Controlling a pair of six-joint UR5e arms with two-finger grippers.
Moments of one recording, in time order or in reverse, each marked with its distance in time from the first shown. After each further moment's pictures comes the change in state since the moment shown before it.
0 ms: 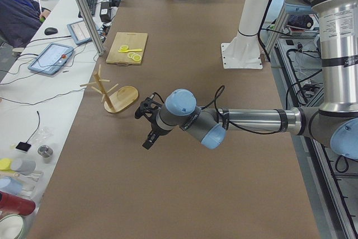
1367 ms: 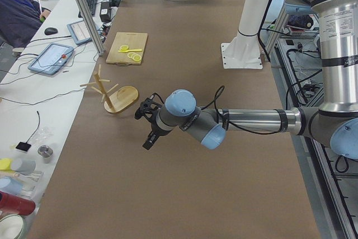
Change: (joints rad) left arm 0.002 0.000 0.004 0.001 0.000 -0.002; right arm -0.041 0.057 0.207 -0.229 0.007 0.005
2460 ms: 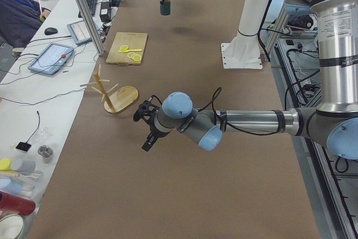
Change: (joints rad) left arm 0.014 -0.015 0.028 -0.002 -0.001 -0.003; right arm -0.488 0.426 0.385 -0.647 -0.276 1.041
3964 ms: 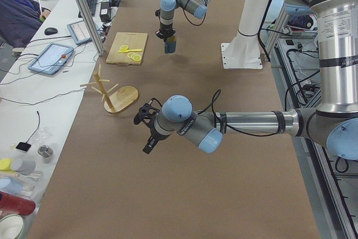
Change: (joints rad) left arm 0.003 0.001 0.016 -0.003 -0.001 0.003; right arm -0.316 0.679 -0.665 -0.210 -0.210 0.726
